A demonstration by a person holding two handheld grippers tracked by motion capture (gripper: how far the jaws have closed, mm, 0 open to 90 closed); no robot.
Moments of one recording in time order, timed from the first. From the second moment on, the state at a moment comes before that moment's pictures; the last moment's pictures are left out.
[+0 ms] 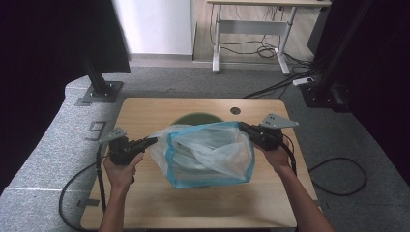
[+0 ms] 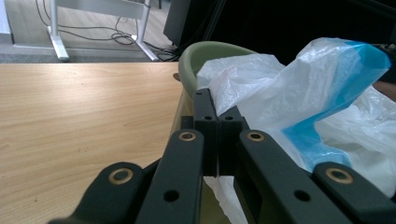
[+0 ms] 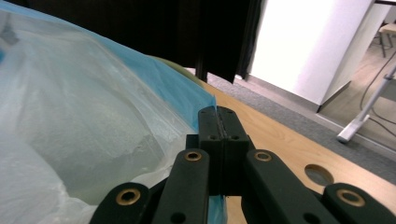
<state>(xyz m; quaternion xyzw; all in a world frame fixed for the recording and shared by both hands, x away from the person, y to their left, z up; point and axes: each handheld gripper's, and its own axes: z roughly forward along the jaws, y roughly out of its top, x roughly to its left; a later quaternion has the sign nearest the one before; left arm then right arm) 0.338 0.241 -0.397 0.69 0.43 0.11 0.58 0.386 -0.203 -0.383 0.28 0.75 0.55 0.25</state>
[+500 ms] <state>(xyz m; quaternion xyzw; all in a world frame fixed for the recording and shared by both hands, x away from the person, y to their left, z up) 0.357 0.237 -0.407 0.68 0.45 0.10 0.57 0.419 -0.179 -0.393 0.31 0.75 0.53 0.26</state>
